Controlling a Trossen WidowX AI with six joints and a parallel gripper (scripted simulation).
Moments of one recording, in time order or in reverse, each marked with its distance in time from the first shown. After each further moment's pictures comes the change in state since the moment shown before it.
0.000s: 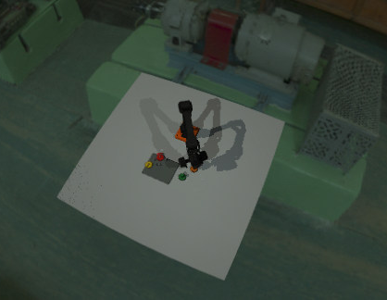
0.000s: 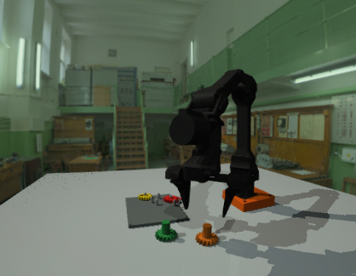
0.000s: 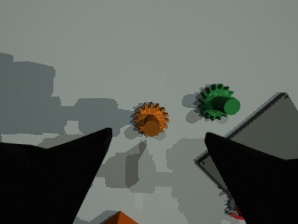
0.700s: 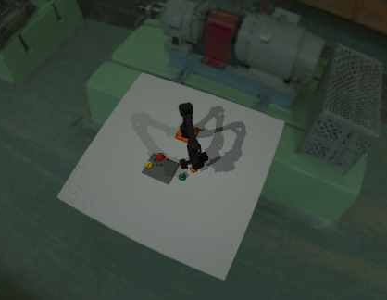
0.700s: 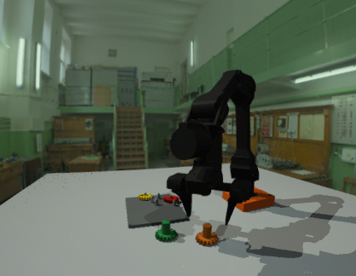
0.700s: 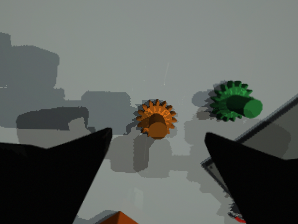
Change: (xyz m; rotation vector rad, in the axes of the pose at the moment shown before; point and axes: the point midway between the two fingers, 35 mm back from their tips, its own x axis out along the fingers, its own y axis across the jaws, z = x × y) arm 0.020 0.006 -0.004 -0.025 0.067 0.009
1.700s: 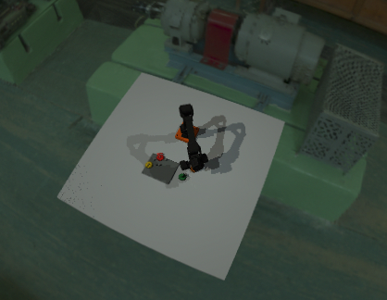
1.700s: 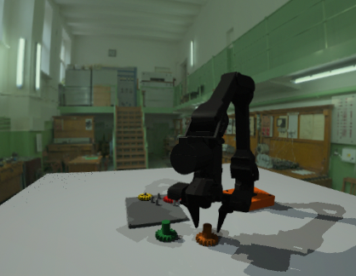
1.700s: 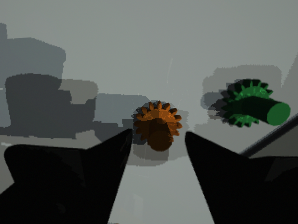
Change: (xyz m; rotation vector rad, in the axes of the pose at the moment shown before) arm 0.025 0.000 -0.003 -0.001 0.012 0.001
